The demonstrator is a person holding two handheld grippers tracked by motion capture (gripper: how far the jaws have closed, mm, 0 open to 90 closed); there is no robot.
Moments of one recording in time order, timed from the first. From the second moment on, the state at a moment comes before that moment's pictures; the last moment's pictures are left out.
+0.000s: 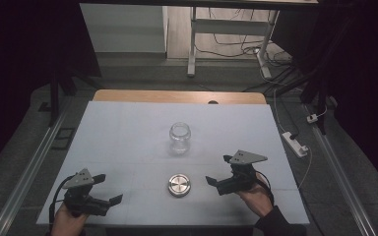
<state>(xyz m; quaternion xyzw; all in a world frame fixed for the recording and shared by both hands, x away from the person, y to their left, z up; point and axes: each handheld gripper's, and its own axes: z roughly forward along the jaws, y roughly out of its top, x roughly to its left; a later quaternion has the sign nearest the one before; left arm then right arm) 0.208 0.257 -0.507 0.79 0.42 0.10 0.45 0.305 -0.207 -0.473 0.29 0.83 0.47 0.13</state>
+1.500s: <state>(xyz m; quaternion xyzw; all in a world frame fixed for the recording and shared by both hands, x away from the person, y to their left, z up) 0.178 0.286 -0.522 0.77 0.48 0.11 0.41 0.247 -0.319 -0.492 0.42 0.78 0.41 0.18</state>
